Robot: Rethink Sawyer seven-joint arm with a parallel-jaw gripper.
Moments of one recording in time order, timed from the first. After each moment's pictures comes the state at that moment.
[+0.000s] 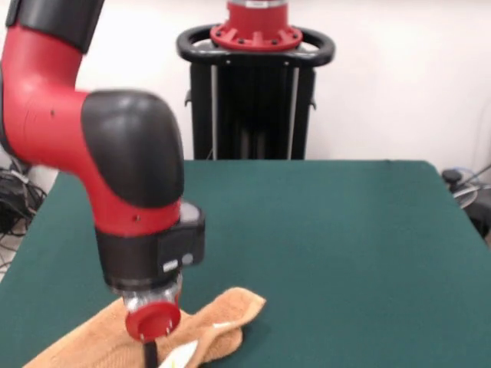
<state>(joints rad) -0.44 -0.28 0.04 1.22 0.10 0.45 2.42</state>
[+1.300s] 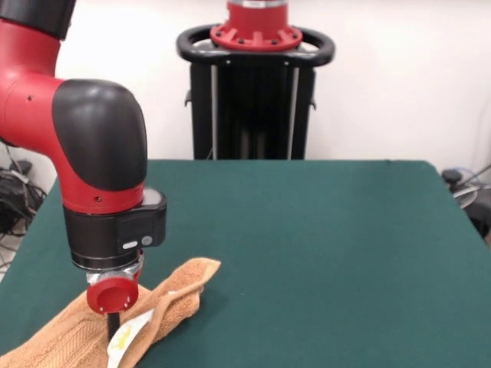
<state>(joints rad) -0.53 -0.29 0.05 1.32 0.06 0.36 2.42</state>
